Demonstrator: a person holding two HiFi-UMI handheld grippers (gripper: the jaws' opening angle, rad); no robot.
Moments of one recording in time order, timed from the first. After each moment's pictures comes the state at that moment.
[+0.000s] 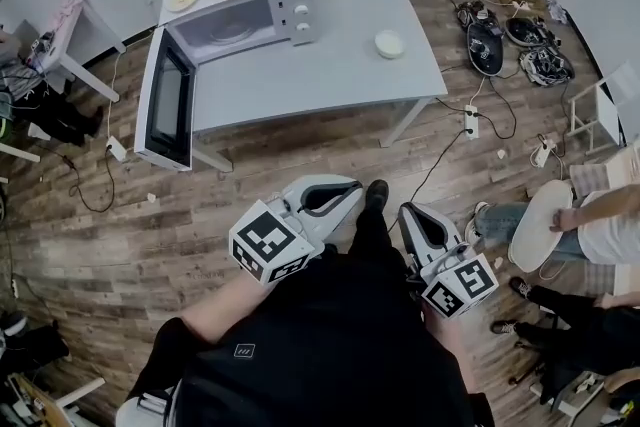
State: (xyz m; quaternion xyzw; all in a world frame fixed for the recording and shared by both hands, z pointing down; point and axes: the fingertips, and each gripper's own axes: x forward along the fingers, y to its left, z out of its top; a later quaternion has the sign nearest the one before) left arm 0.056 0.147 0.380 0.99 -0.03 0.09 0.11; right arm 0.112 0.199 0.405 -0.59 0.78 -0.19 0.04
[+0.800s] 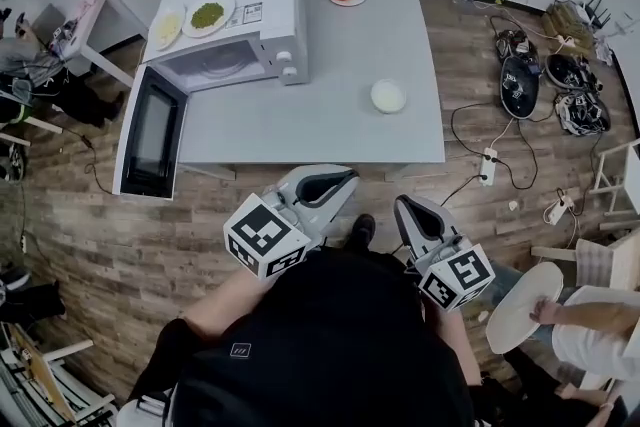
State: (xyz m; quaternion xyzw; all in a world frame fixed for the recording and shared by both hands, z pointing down) left arm 0.225 -0.017 0.367 0.98 -0.15 0.10 0.11; right arm 0.285 0.028 0.416 -0.50 0.84 -0.19 0.00
